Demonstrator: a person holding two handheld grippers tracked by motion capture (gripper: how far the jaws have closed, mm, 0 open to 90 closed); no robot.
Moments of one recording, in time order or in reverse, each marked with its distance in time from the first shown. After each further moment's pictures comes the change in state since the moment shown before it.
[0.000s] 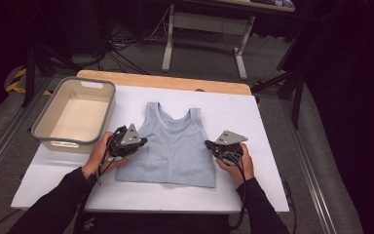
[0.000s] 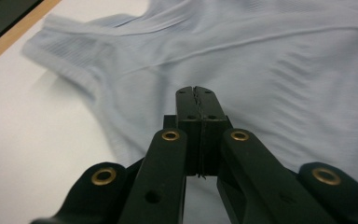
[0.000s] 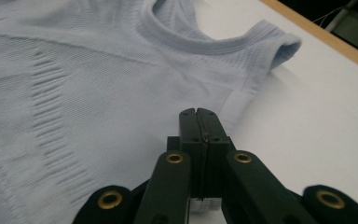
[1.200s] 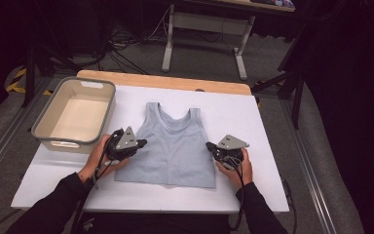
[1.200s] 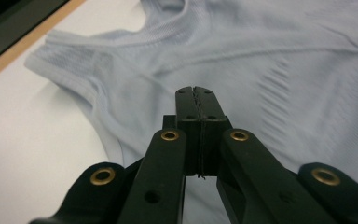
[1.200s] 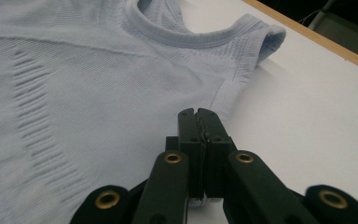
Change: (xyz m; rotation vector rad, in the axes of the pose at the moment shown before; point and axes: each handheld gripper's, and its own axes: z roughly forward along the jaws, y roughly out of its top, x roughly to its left) left arm 0.001 -0.003 -0.002 -0.074 0.031 -0.010; right arm 0.006 -0.014 0.001 -0.043 -0.062 0.045
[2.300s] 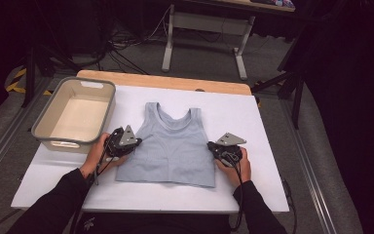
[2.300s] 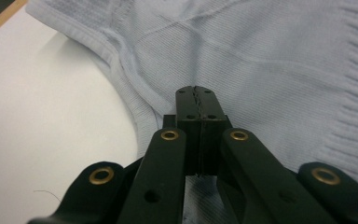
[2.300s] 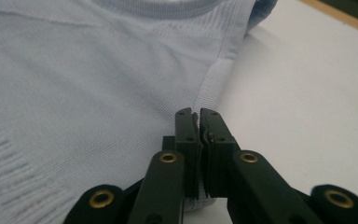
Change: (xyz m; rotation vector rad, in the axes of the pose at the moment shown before) left arm 0.015 -0.023 0.014 0.098 0.041 -0.023; right arm -0.009 -0.008 0.015 0.070 -0.033 0.063
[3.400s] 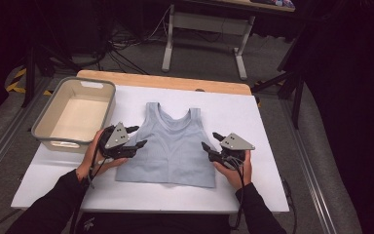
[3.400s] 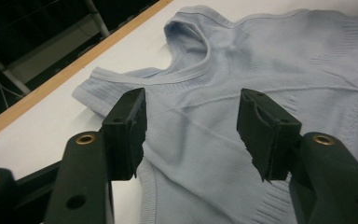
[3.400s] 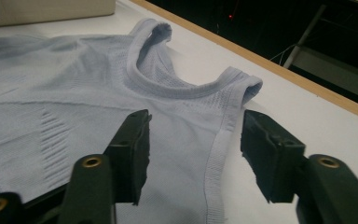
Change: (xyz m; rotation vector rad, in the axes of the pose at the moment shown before) left arm -0.008 0.015 -0.038 -0.258 0.012 -0.011; right arm 0.015 0.019 -0.032 -0.219 -0.011 -0.030
